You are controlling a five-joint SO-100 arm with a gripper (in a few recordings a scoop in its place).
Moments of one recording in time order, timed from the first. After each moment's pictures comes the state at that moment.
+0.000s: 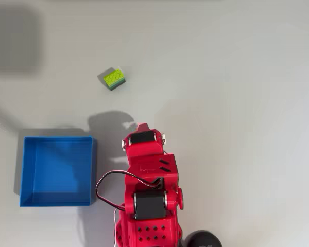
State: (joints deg) arm -0.8 183.1 170.0 55.9 -6.2
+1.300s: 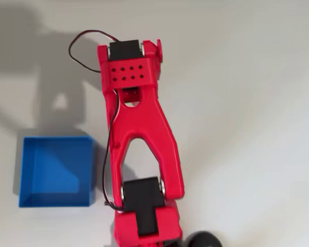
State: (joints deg) arm -6.6 86.6 90.6 71.9 -20.2
